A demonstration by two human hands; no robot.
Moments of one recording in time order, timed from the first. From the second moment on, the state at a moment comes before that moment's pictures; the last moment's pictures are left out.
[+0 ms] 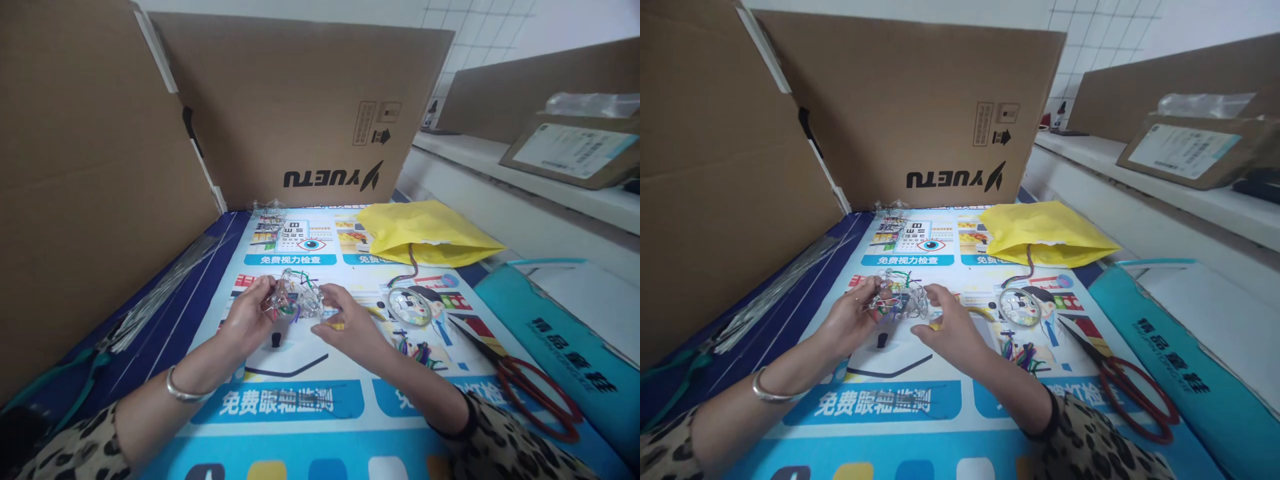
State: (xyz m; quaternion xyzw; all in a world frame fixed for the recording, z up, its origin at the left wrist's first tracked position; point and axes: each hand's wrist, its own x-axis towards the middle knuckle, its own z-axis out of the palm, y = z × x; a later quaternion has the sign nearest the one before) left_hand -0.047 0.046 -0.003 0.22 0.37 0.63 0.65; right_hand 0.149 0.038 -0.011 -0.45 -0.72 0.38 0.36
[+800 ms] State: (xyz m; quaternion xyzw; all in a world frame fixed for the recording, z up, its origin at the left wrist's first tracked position) left_hand -0.050 0.050 -0.008 0.20 0.38 0.63 0.65; right_hand 0.148 0.049 -0.013 -0.39 -0.52 0.58 0.50
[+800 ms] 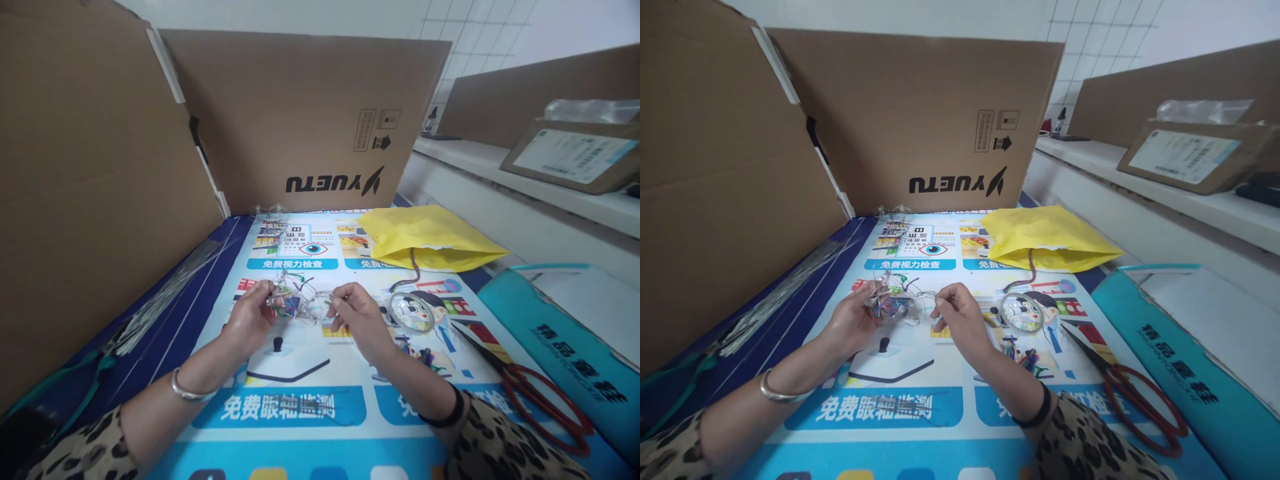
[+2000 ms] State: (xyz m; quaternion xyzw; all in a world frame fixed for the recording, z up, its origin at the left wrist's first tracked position) left_hand -0.073 0.055 -0.014 0.42 0.33 0.45 0.71; right_hand 0.160 0.050 -0.016 -0.25 -0.39 0.77 0.45
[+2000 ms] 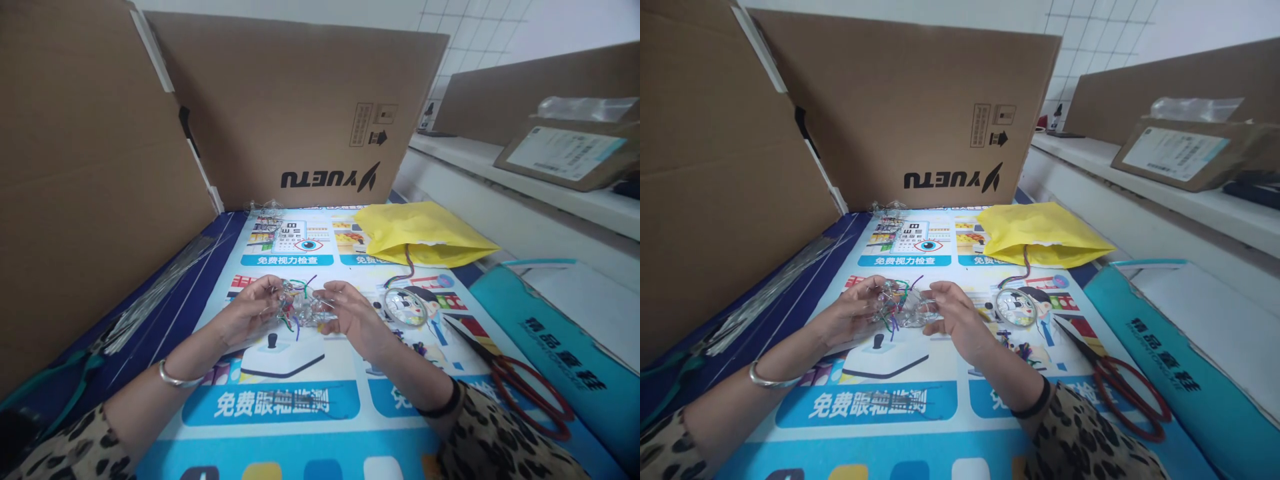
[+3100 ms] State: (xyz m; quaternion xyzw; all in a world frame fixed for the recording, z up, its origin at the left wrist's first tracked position) left_hand -0.062 0.052 -0.010 0.73 0.40 0.37 0.41; right_hand 0.153 0.041 -0.014 -0.31 -0.51 0.69 0.40
